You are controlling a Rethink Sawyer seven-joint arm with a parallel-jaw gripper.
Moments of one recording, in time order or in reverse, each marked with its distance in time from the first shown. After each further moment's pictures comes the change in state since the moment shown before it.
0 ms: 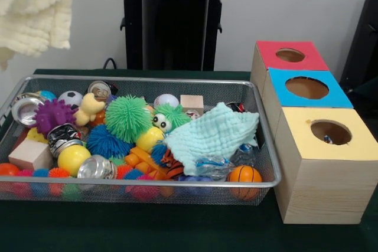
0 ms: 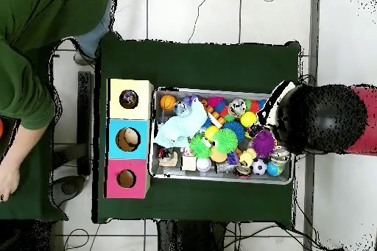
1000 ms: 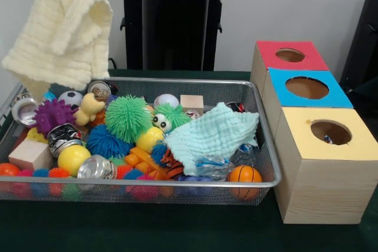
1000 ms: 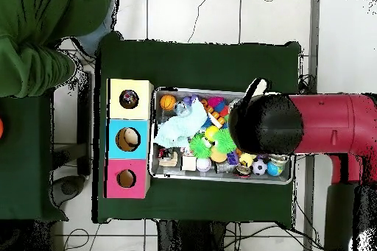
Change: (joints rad) arm 0.113 0.024 -0.089 0.074 -0.015 -0.182 0.000
